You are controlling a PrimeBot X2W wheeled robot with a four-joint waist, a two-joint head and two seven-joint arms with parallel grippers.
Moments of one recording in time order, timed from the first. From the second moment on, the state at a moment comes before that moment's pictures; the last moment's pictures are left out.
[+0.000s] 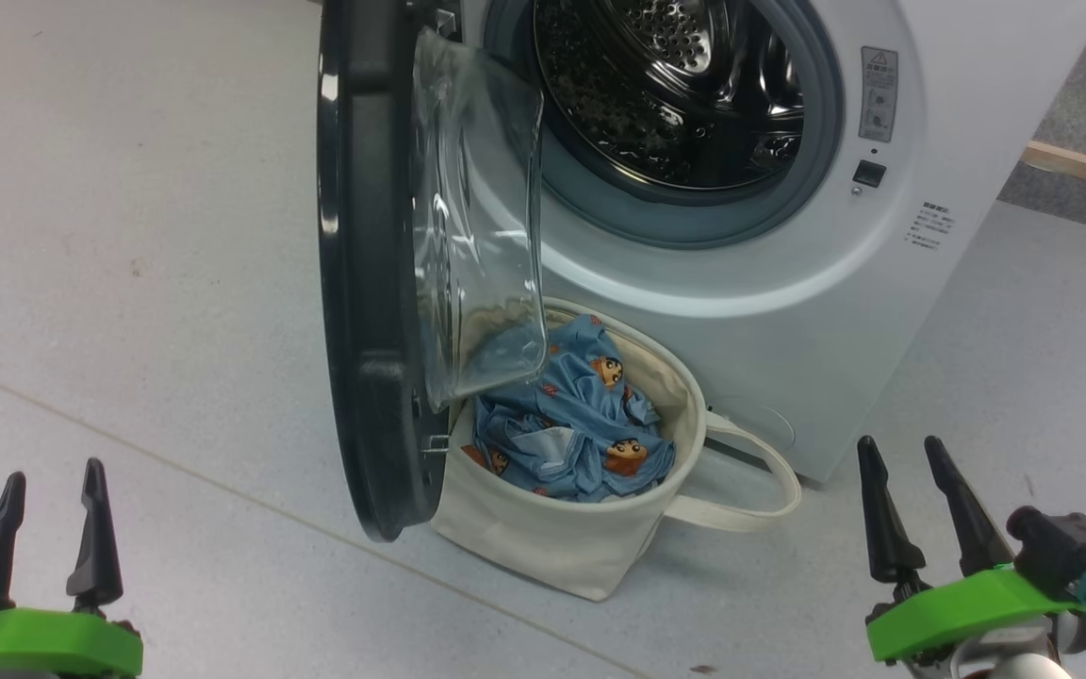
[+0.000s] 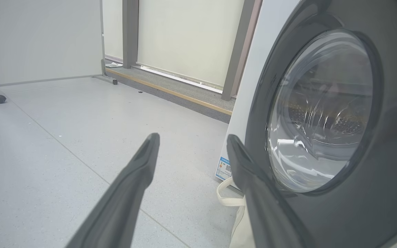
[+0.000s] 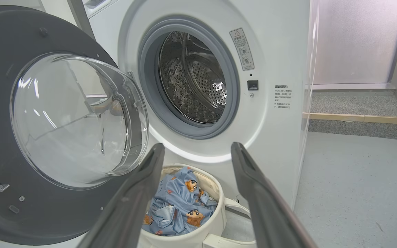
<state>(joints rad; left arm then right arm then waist) -0.12 0.25 0.18 0.36 -0.32 -0.06 -0.23 -0.03 -0.23 0.22 0.15 0.49 0.13 -0.25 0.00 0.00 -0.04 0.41</state>
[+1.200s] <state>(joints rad) -0.13 0.23 0.06 0.10 -0.33 -0.07 -0.25 -0.03 -0.23 0.24 0.15 0.49 0.13 -0.25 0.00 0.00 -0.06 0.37</state>
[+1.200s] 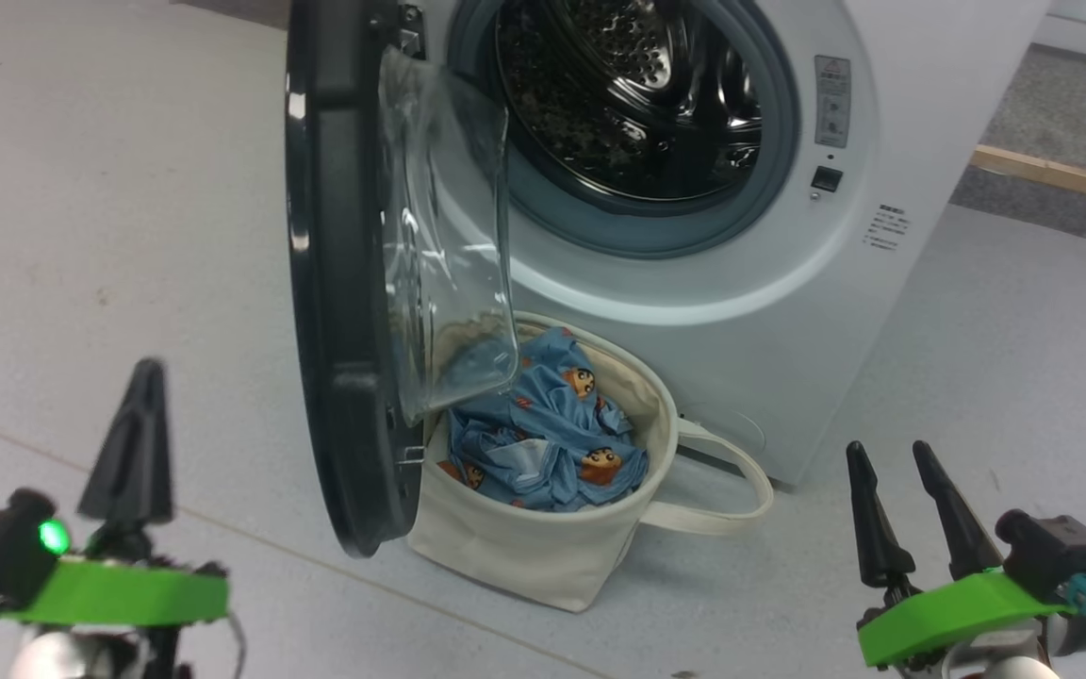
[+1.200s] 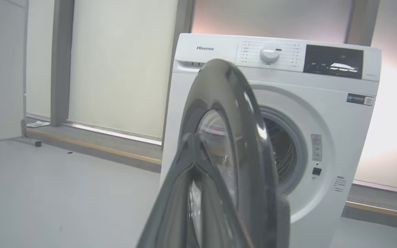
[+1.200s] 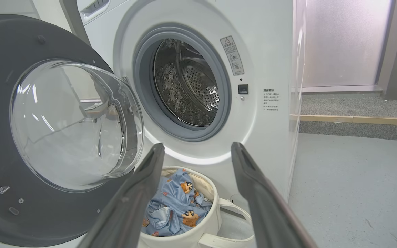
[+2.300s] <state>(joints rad) -0.18 0.11 -0.15 0.24 -0.29 -0.01 -0.16 -0.03 -0.23 0.24 0.15 0.50 0.13 -0.25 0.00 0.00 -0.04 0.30</state>
